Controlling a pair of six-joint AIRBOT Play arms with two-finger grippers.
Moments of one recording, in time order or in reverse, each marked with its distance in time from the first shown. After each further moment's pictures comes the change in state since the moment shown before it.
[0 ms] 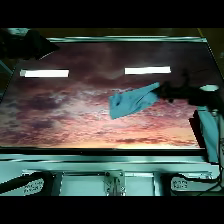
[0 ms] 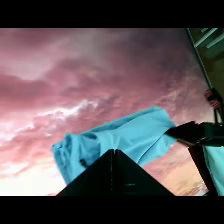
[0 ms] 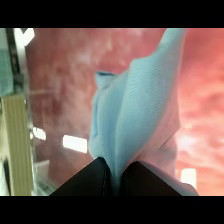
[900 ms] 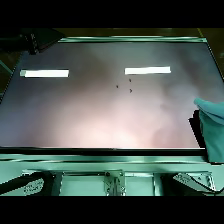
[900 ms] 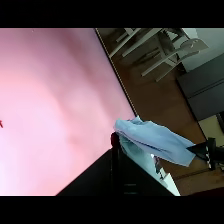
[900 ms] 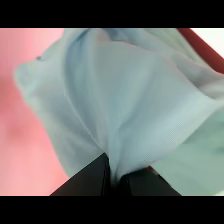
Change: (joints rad) left arm -0.001 0.013 0.000 -0.320 0.003 0.018; right arm -0.869 0.251 0.286 -0.748 0.307 0.267
